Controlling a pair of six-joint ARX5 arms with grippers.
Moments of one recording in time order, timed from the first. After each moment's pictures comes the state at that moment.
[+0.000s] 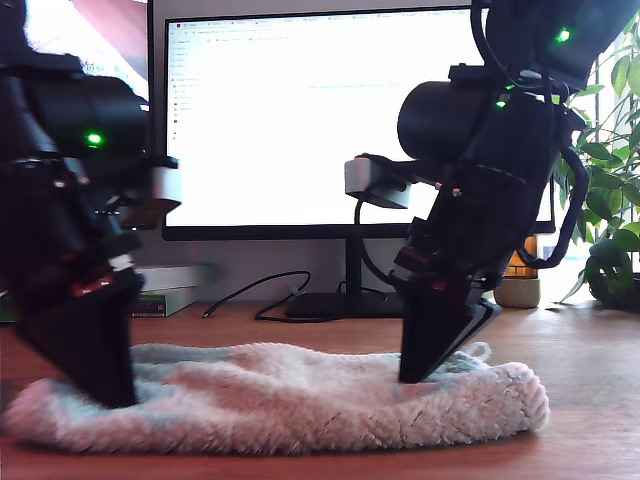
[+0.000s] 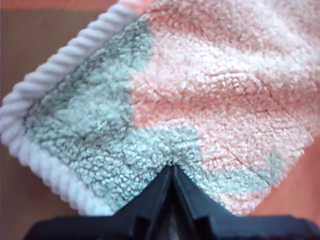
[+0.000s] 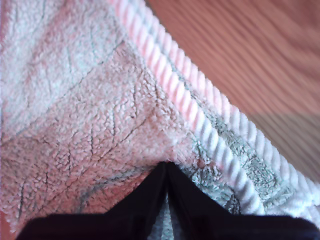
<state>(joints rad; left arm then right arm) -0.50 1.60 0.84 -0.51 0.24 0.22 0.54 1.74 1.00 -0.50 -0.19 -0.36</state>
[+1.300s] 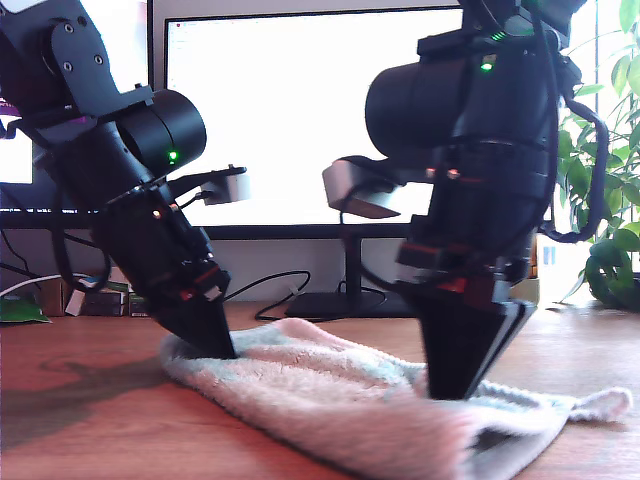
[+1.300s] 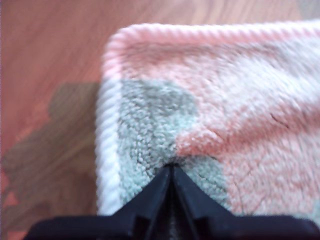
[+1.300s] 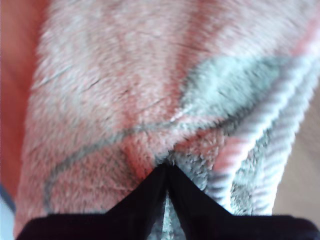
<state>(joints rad) -0.50 1.80 0.98 -0.17 0.23 0.42 0.74 1.70 0.99 -0.69 -0.17 -0.24</state>
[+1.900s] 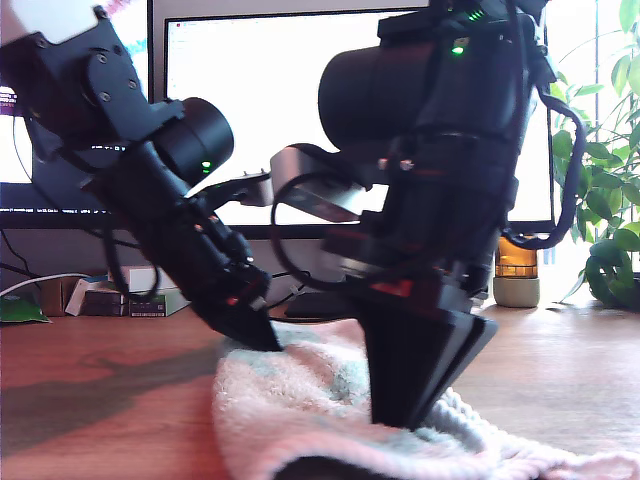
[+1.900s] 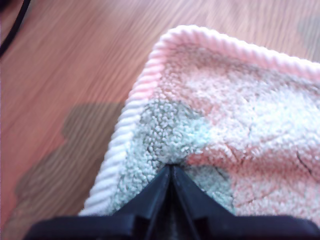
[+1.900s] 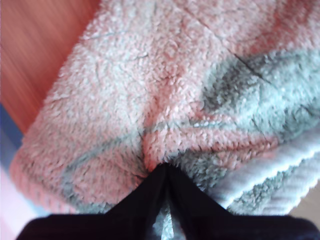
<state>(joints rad) -0.56 1.88 1.04 -0.07 0.23 0.46 0.83 1.71 0.99 -0.64 -0.24 -0.07</state>
